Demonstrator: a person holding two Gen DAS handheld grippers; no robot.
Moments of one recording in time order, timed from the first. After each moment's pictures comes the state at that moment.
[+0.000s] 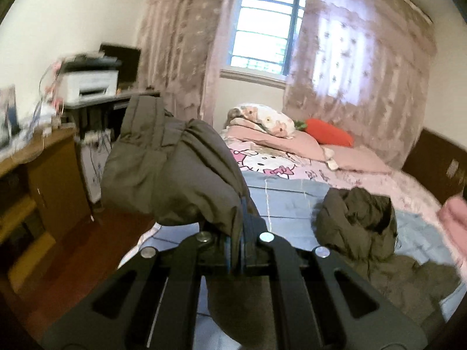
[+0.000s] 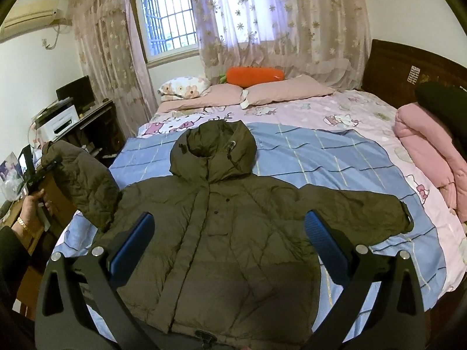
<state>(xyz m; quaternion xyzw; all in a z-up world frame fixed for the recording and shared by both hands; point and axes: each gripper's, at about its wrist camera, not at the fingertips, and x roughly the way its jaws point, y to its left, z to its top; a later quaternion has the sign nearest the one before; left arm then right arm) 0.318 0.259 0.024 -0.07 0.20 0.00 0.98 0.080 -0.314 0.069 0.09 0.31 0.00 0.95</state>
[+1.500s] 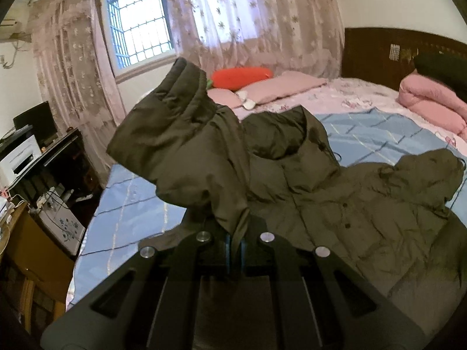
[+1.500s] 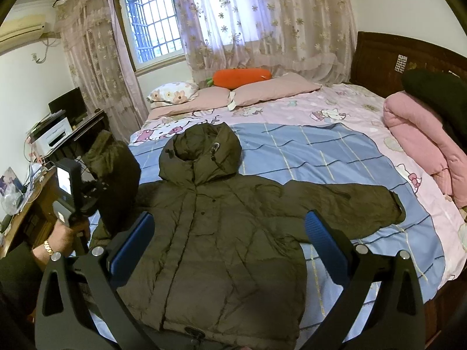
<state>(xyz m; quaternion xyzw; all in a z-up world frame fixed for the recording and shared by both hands) 0.306 -0.012 -0.044 0.15 0.25 -0.15 0.95 0.064 -0.343 0.069 0.11 0.31 -0.02 0.95</state>
